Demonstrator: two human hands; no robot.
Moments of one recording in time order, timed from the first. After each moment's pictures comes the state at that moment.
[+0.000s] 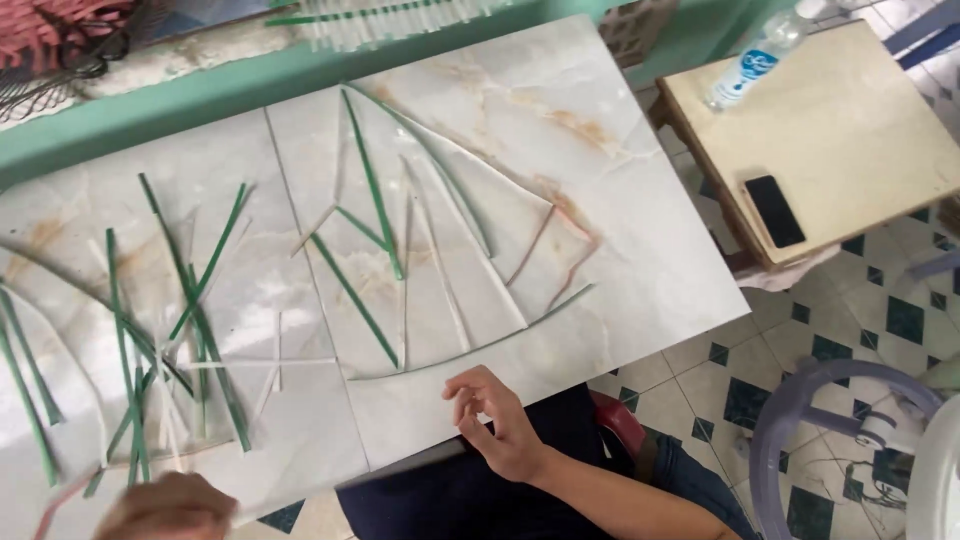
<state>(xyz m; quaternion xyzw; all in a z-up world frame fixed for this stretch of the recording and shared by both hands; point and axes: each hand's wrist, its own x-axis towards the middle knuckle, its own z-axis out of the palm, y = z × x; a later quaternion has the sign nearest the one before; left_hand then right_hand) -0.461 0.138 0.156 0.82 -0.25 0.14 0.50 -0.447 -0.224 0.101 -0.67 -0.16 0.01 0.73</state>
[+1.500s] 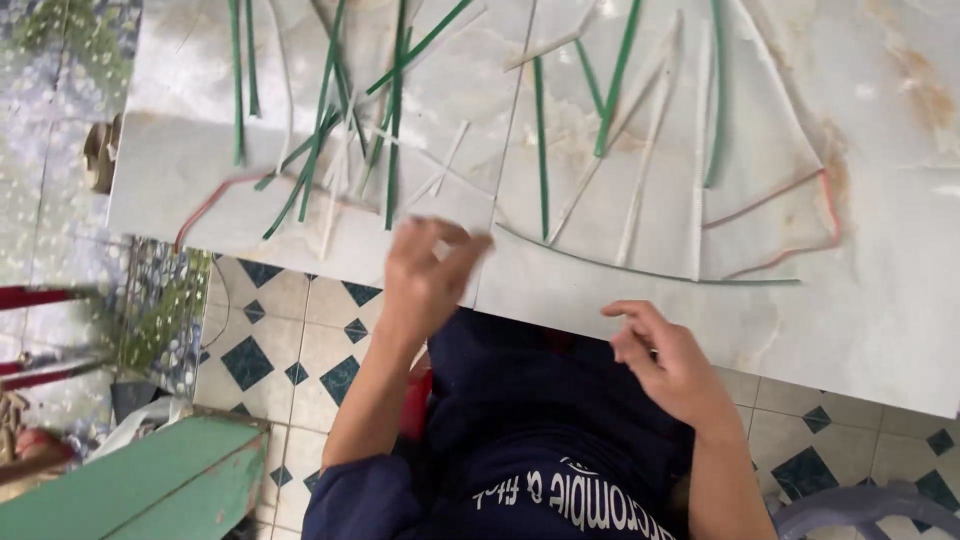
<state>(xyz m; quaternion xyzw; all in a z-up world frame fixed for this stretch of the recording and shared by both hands) -0.441 0.031 0.128 0.90 -0.12 0.36 0.22 -0.422 -0.268 0.123 -0.80 -0.17 0.29 0.50</state>
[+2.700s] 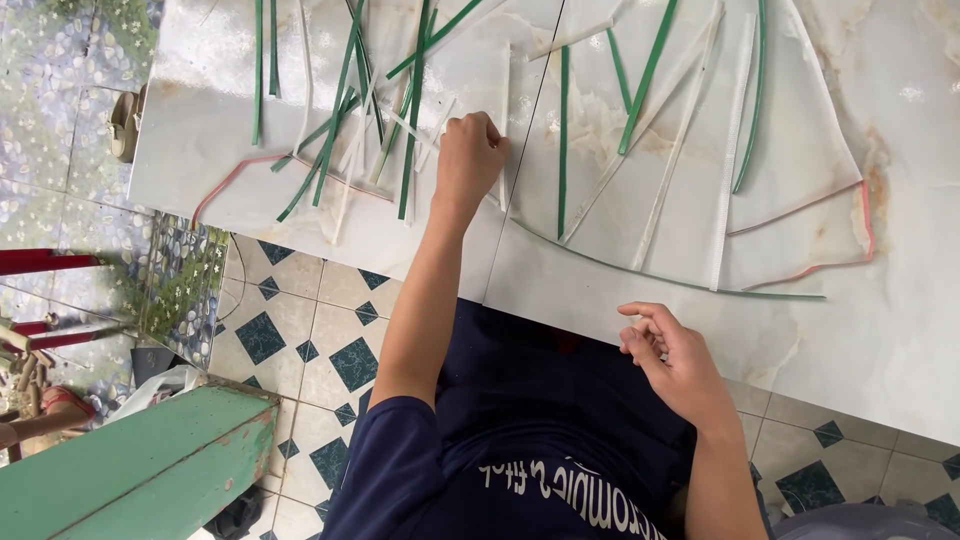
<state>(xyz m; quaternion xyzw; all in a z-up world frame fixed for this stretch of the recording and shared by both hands) -0.306 0.061 0.009 0.92 0.24 0.06 0.32 -0.417 -0.274 0.094 -0.82 -0.13 0.30 0.47</state>
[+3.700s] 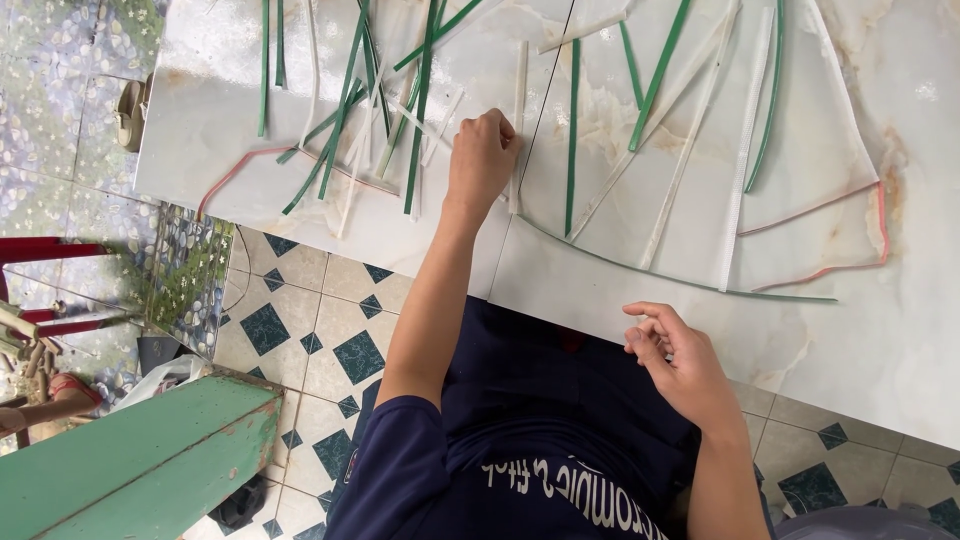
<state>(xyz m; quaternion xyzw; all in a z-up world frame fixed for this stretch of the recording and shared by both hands) -0.313 0.050 0.022 0.91 0.22 0.05 0.34 -0.418 -0.274 0.089 -0.82 -0.14 0.30 0.47</state>
